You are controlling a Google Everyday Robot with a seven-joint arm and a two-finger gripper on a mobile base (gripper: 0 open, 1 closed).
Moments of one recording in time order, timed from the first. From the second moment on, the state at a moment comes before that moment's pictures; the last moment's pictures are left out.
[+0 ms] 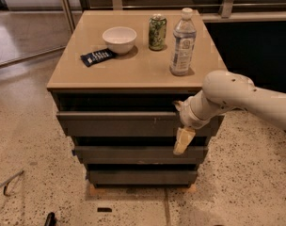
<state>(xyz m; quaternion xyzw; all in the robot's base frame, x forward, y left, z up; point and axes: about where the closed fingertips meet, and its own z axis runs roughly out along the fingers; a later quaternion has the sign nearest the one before) 0.580 -0.118 0.653 -0.68 0.69 0.07 0.23</state>
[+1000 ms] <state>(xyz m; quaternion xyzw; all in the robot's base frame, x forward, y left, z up) 0.558 -0.117 0.652 -0.67 0.70 0.13 0.19</state>
